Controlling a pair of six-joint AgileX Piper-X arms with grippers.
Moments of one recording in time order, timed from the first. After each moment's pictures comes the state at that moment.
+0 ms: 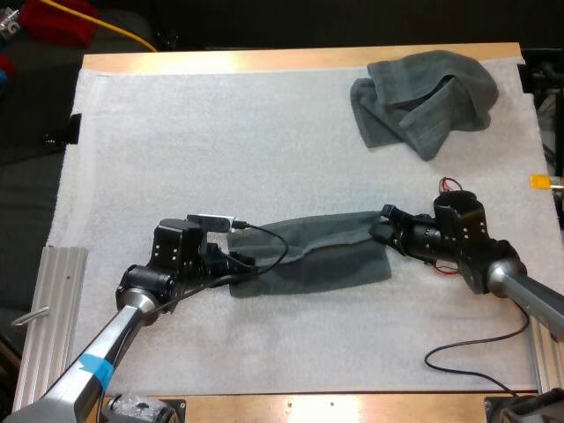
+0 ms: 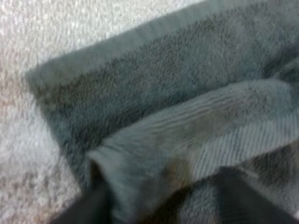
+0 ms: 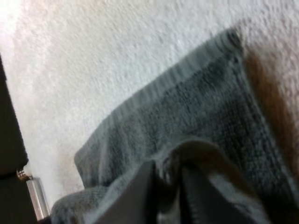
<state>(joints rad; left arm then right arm) -0.21 1.25 -0.49 0.33 0.41 -1.99 0.34 1.50 -0.57 -0.04 -0.51 -0.84</state>
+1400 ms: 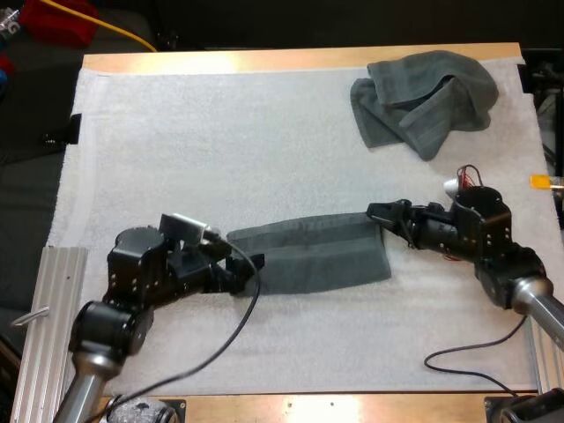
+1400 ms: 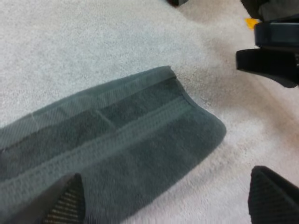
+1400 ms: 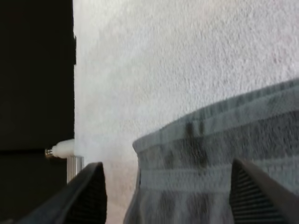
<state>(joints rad) -0.21 0.76 -0.57 0.59 0.60 -2.01 0.34 1.23 -0.57 0.05 -0.54 -0.97</state>
